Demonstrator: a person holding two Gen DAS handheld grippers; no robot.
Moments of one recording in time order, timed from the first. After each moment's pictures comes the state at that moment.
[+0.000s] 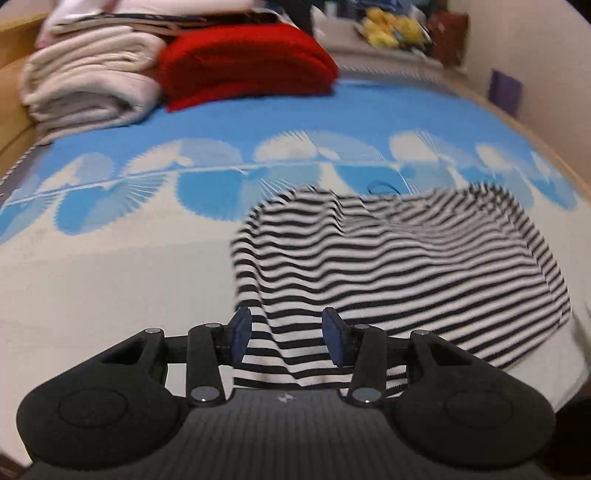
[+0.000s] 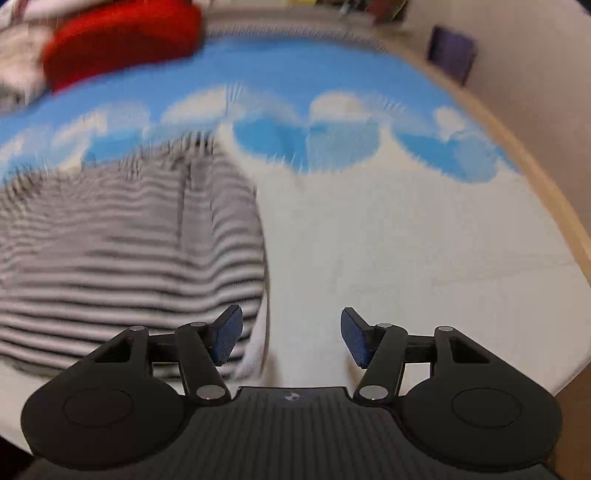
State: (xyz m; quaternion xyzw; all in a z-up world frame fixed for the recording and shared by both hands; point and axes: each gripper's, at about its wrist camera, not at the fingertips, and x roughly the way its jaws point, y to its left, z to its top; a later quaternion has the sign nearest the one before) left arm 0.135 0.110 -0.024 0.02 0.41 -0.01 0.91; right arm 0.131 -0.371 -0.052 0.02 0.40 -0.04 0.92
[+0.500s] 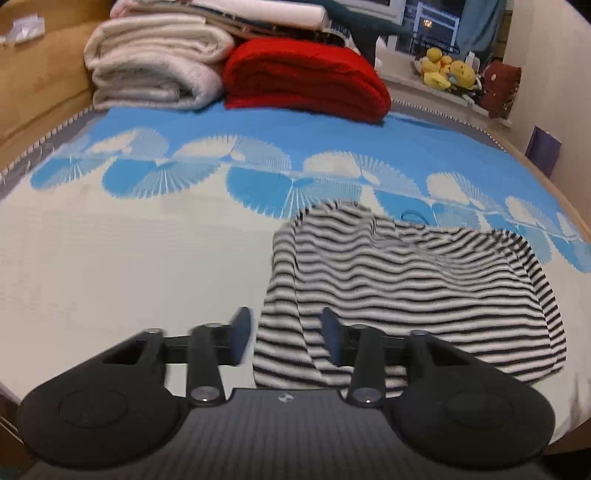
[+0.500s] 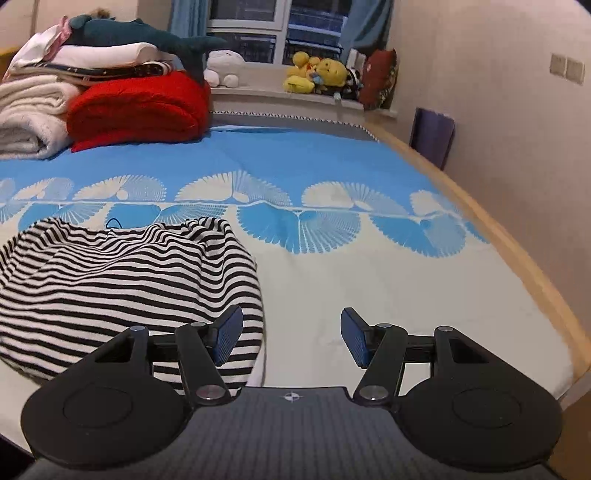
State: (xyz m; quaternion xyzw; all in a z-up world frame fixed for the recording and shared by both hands) left arm 0.093 0.139 -0.023 -0.06 0.40 0.05 0.91; right arm 0.068 -0.361 -0.013 -0.03 0.29 -0.05 0.95
